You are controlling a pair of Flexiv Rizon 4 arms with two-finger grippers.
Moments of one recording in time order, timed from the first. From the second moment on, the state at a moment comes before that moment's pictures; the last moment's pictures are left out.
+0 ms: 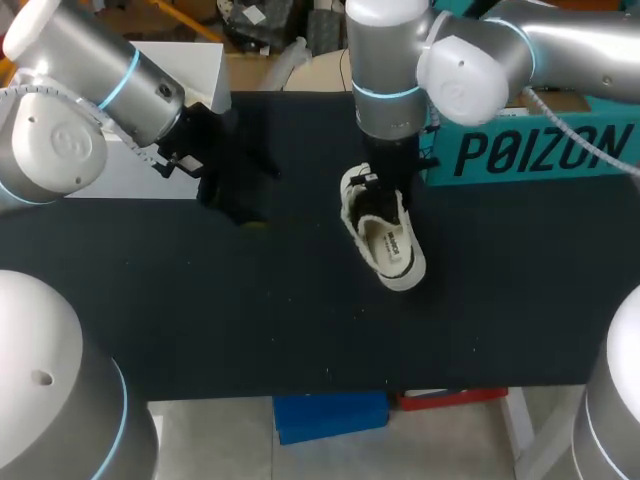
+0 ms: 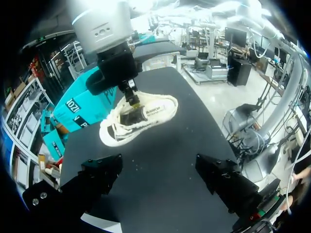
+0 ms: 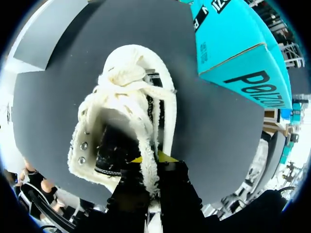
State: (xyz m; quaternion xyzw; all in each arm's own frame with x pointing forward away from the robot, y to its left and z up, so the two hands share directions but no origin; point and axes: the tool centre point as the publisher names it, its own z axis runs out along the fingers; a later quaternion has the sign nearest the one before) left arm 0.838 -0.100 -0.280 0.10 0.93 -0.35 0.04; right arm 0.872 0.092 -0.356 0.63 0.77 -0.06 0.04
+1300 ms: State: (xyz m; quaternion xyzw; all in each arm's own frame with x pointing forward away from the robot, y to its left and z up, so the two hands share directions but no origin) left arm 0.838 -0.100 -0.280 0.10 0.93 -0.35 0.04; right arm 0.883 0.018 -0.180 0.10 0.98 -0.12 0.15
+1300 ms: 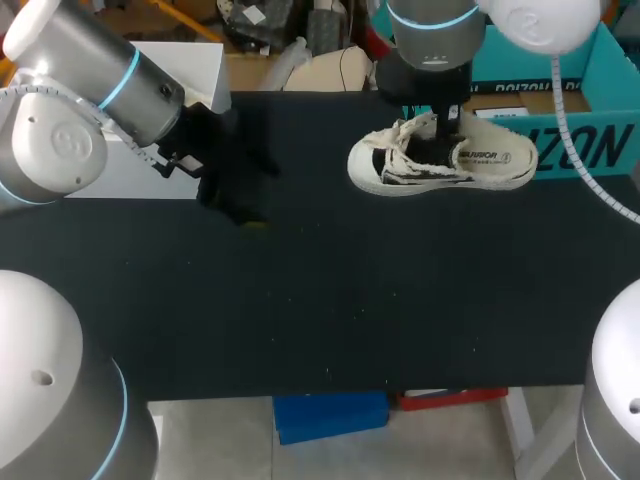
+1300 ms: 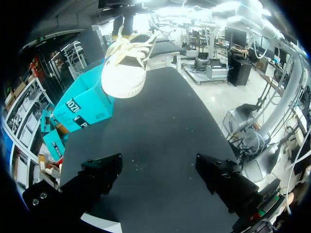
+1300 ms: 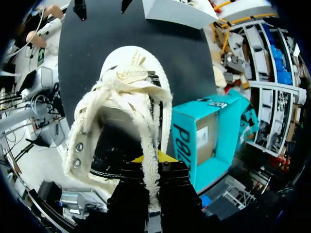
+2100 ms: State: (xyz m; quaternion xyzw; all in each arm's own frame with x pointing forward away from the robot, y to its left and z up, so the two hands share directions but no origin) left arm 0.838 -0.100 -0.280 0.10 0.93 -0.35 0.04; right arm 1.062 -0.131 -0.155 0.06 0.98 -0.13 0.15
